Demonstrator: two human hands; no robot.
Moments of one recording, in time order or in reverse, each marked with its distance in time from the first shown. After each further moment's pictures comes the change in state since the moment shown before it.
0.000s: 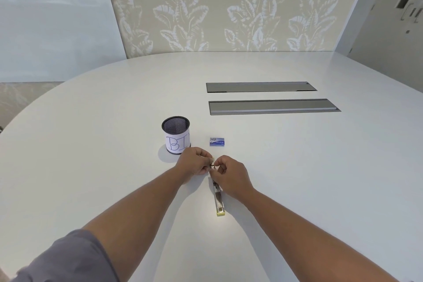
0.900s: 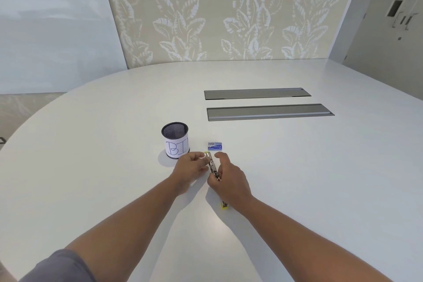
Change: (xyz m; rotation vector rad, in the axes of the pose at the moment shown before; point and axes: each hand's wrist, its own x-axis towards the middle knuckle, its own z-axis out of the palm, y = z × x) left_hand -0.010 -0.015 0.000 -0.356 -0.042 0.036; right_hand -0.023 -0.016 -0.006 -0.133 0.077 -0.138
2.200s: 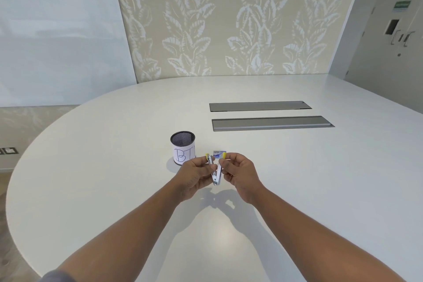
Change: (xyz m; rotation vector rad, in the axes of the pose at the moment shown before) left_hand -0.048 0.025 -0.002 -0.177 -0.235 0.015; right_hand 0.006 -0.023 -0.037 1.081 -0.075 0.299
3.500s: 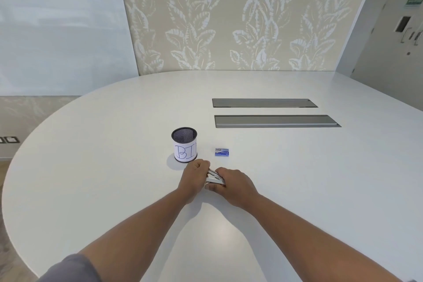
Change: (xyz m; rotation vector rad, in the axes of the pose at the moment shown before) left_hand 0.020 -0.024 -0.005 0.547 0.379 0.109; right_hand 0.019 0.037 -0.012 -1.398 -0.196 -0.323
